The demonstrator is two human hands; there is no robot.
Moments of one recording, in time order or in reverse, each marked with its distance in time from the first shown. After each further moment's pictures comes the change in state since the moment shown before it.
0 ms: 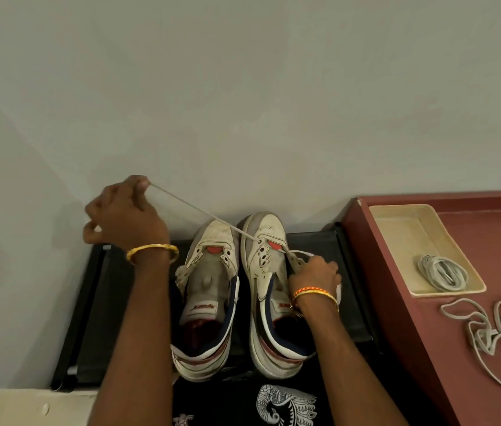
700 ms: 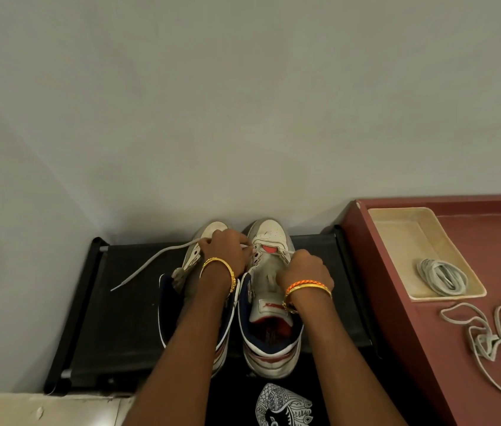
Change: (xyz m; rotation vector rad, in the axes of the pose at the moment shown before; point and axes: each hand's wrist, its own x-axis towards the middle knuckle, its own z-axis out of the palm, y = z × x) left_hand -0.084 0.012 0.060 0.273 -0.961 0.439; right_hand 0.005 -0.011 -0.001 -0.144 -0.048 -0.198
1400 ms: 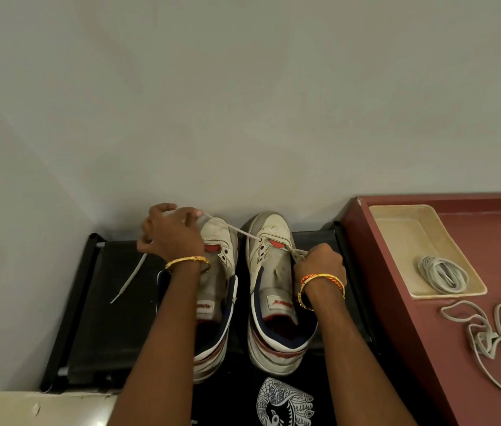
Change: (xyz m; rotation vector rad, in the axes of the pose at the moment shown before) left_hand 0.005 -0.036 -0.025 -0.362 0.603 -0.455; right_hand 0.015 0.015 -0.003 0.161 0.112 0.151
